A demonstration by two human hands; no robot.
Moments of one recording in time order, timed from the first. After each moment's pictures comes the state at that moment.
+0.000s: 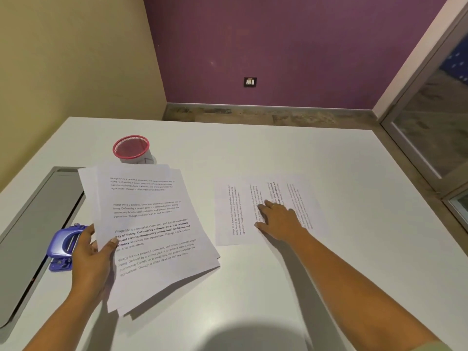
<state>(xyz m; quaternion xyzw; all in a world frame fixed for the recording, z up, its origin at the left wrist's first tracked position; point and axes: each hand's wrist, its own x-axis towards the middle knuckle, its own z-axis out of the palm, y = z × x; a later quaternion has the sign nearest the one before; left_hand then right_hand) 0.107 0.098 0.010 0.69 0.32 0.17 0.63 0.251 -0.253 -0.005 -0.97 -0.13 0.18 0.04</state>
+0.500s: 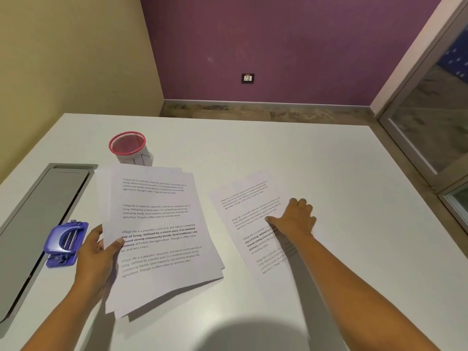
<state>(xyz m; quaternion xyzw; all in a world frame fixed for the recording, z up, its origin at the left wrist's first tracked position) 0.105 0.099 -0.001 0.67 0.31 0.10 0.67 0.239 -0.273 -0.005 -0.98 0.14 0.11 0.11</state>
